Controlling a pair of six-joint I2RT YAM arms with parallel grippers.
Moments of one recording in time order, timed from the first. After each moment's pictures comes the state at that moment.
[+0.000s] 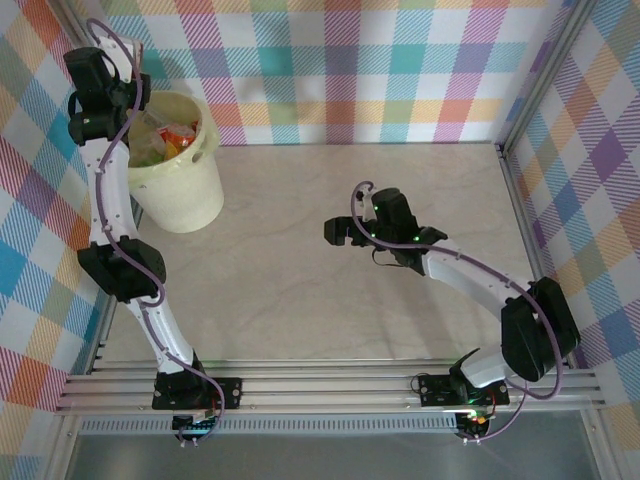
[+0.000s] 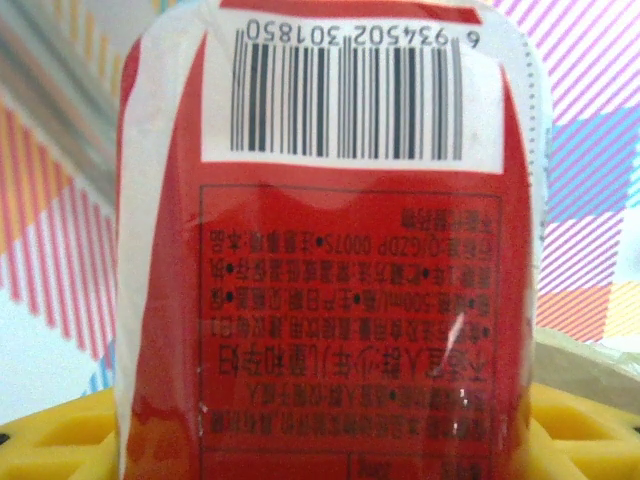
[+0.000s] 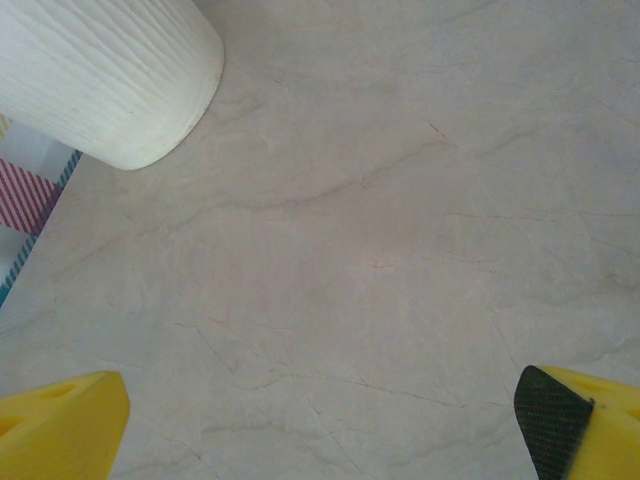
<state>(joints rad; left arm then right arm) 0.25 2.04 2.40 -0.57 0.06 0.39 0.61 1.45 0.99 -0.14 -0.19 0.46</state>
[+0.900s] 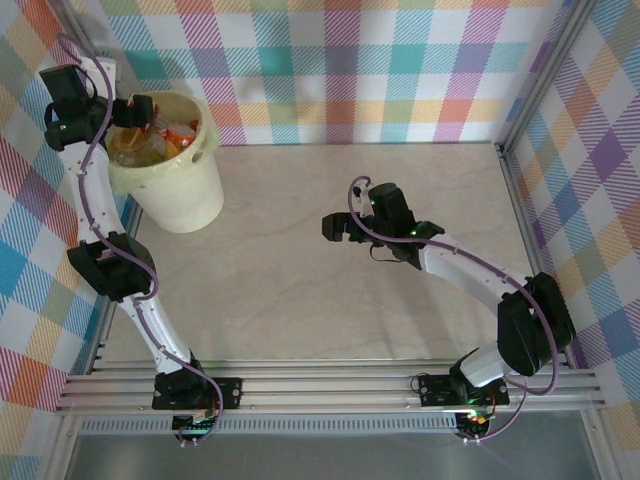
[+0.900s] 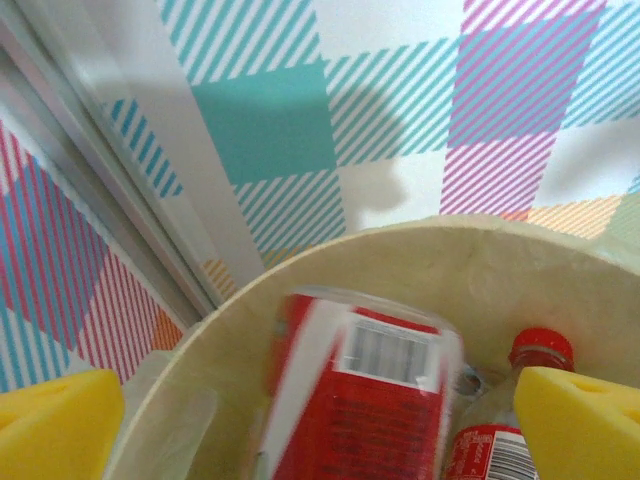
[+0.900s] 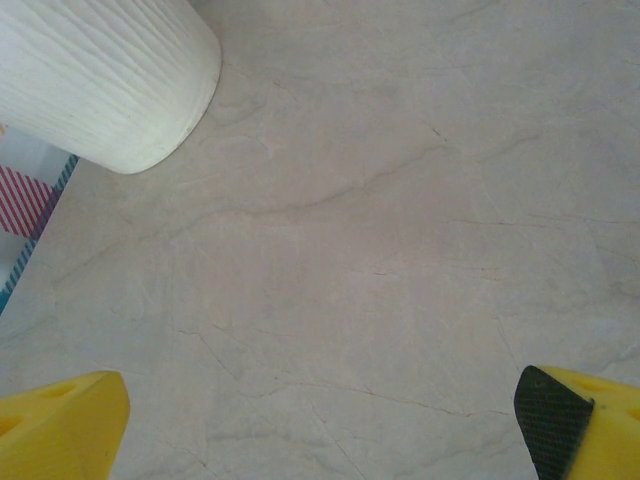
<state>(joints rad) 0.38 2.08 2.42 -0.72 0.33 0.29 0.61 1.48 1.05 -0.18 -0.19 0.48</state>
